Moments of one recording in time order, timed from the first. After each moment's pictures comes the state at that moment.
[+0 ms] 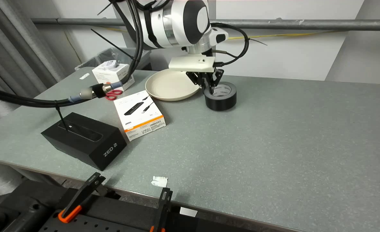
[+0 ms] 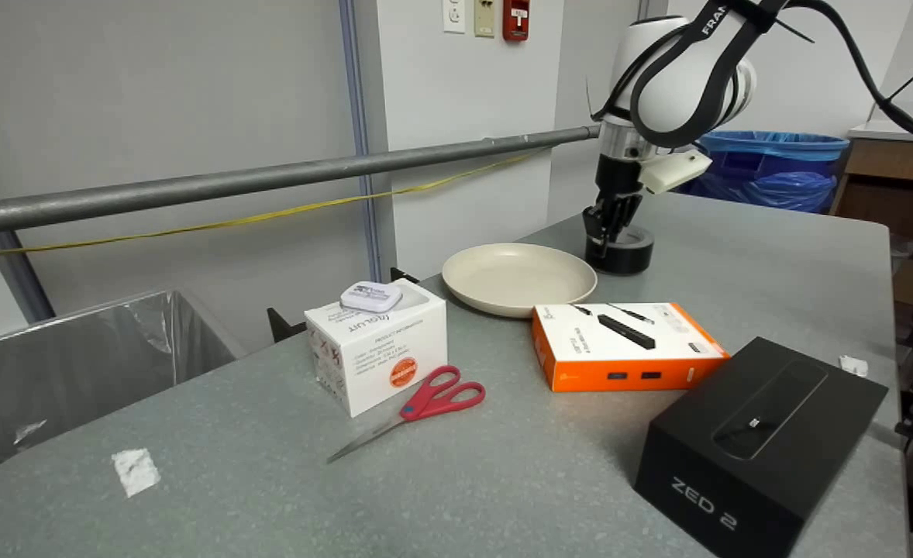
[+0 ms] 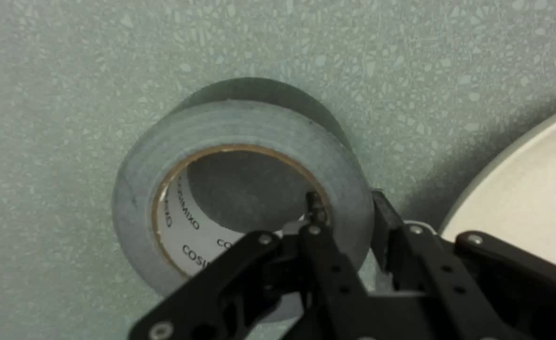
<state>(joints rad) -0.04 0.59 -0.14 -2.04 -0.09 2.77 0.09</state>
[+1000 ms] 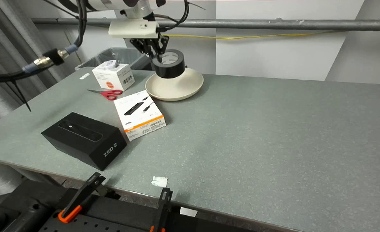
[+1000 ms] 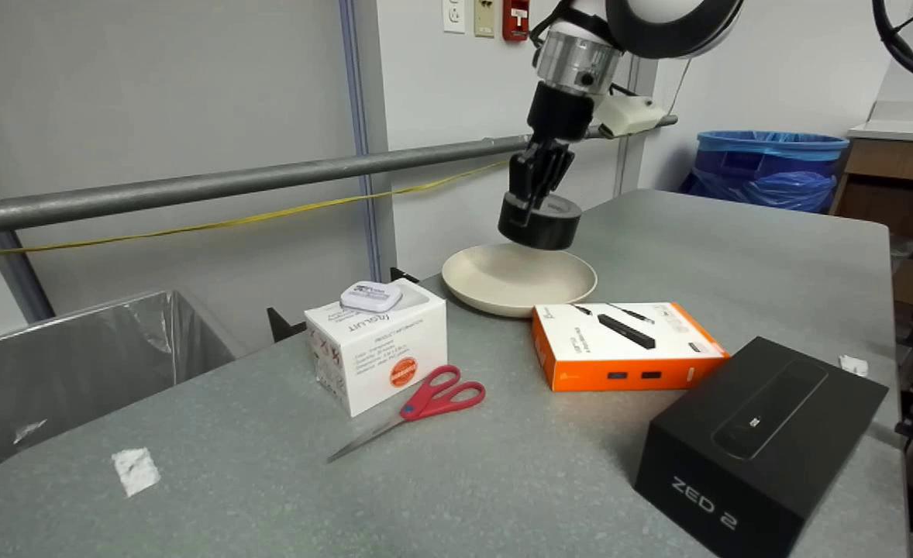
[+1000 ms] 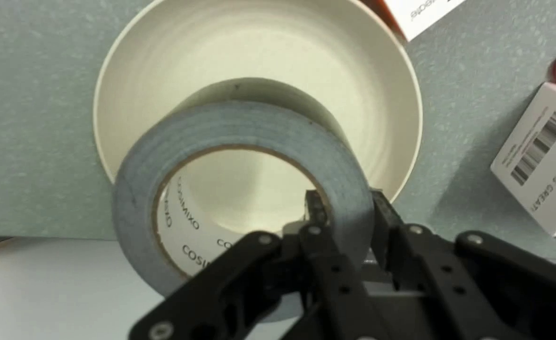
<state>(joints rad) 0.06 0.41 0.06 -2.07 -0.05 2.77 0.09</state>
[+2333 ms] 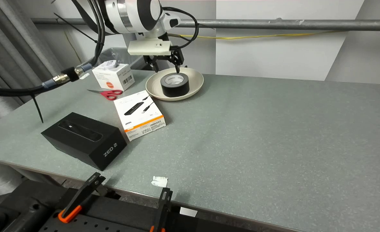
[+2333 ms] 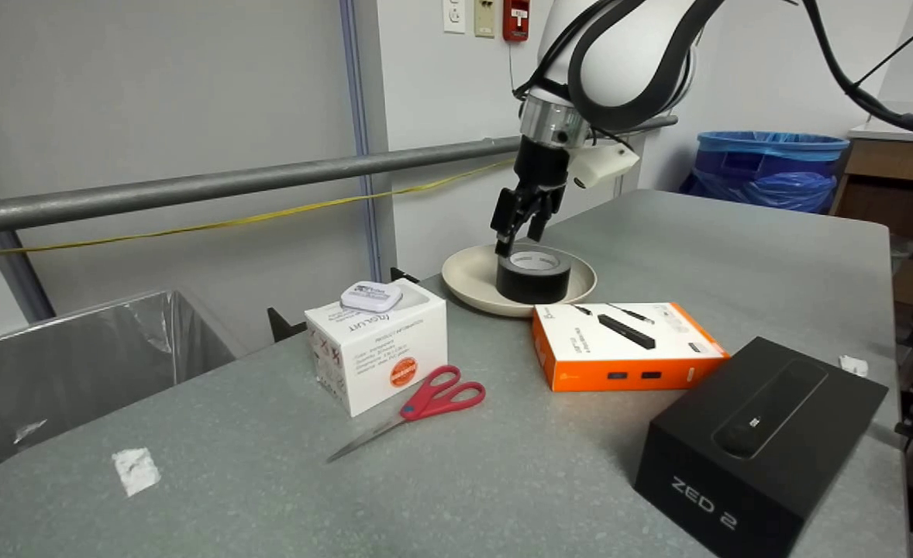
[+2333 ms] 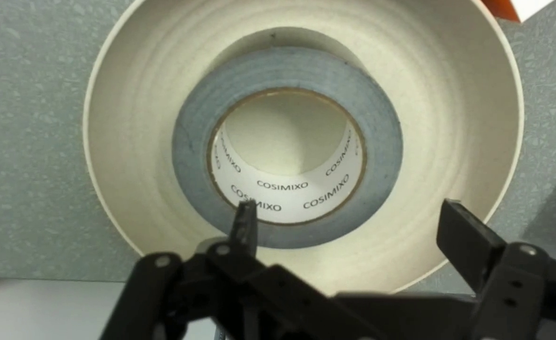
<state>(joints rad) 0.08 0.60 0.00 -1.93 -0.05 2.78 0.09</state>
